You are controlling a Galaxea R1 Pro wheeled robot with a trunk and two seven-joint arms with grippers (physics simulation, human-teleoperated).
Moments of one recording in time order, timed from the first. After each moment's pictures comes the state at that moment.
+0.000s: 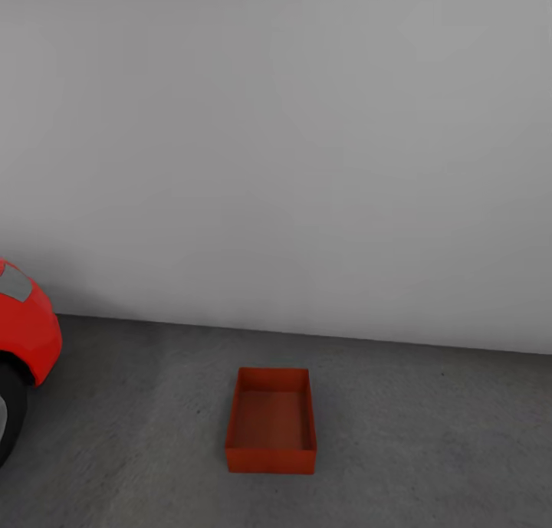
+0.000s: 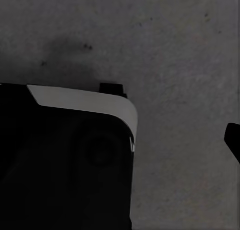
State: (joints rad) left arm -0.22 0.01 -0.10 0.00 0.36 -0.07 0.11; right arm -0.14 0.00 0.64 0.03 -0.55 -0.20 -0.06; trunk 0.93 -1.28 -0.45
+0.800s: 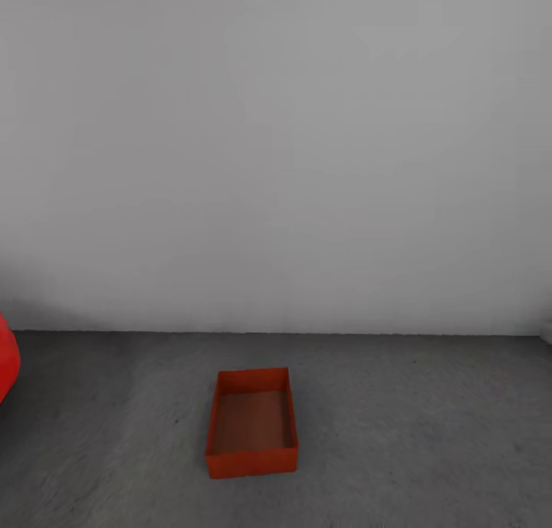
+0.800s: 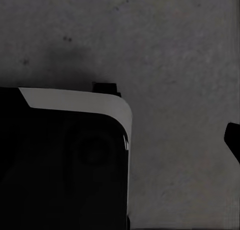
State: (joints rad) left arm -0.22 0.01 -0.10 0.00 0.35 -0.07 0.10; right arm -0.14 -0.01 0.64 0.03 -0.59 -0.20 -0.07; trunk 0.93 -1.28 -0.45
